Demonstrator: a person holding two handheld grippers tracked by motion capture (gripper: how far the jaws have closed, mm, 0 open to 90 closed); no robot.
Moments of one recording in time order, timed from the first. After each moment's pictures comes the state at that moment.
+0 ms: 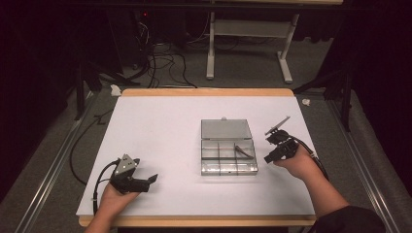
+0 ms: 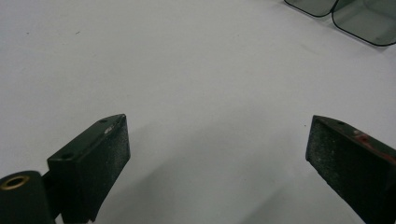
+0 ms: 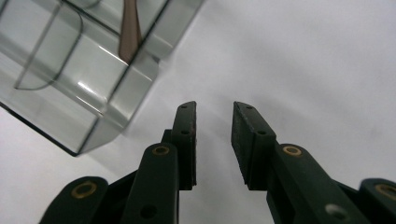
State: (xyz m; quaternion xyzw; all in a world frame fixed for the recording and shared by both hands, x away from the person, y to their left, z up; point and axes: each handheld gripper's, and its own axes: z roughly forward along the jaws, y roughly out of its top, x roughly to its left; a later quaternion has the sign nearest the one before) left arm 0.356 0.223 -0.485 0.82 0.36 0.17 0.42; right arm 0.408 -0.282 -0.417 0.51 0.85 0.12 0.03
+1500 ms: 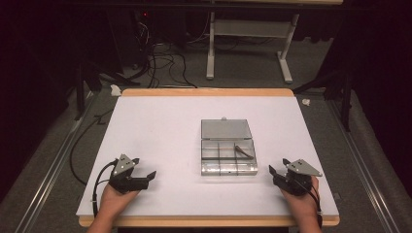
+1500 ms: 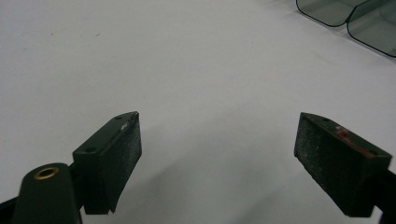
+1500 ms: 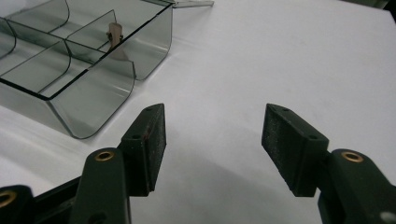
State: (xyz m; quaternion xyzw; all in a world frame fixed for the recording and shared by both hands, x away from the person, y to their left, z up) left arm 0.355 0.225 -0.484 0.80 0.38 0.19 0.43; right arm 0.303 -0.308 -0.477 0.50 0.72 0.36 0.31
